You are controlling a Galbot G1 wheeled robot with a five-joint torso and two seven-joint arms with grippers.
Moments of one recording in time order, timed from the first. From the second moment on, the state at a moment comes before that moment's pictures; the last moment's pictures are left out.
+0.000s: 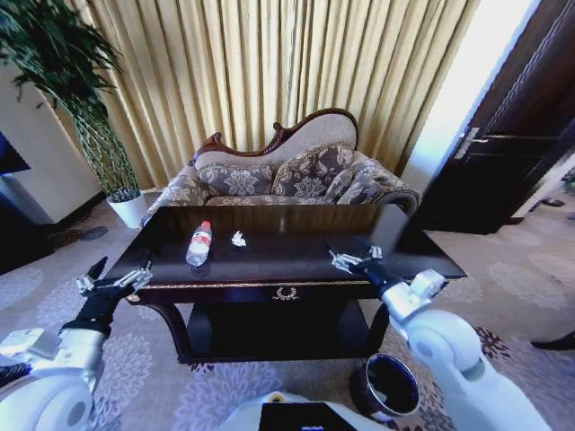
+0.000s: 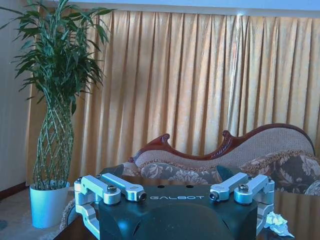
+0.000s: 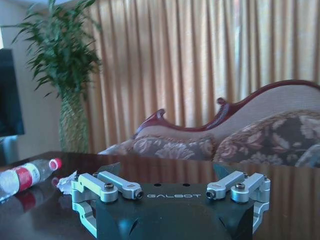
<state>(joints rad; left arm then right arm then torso) 1.80 -1.30 -1.10 -2.50 -0.66 0.26 -0.02 -1.31 0.89 0.53 2.30 0.79 -0.42 0.05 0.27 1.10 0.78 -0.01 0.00</state>
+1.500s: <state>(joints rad) 1.80 -1.35 -1.11 -2.50 -0.64 0.27 -0.04 -0.22 1.06 -0.51 1.75 1.09 -0.59 0.14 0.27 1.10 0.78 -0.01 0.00</state>
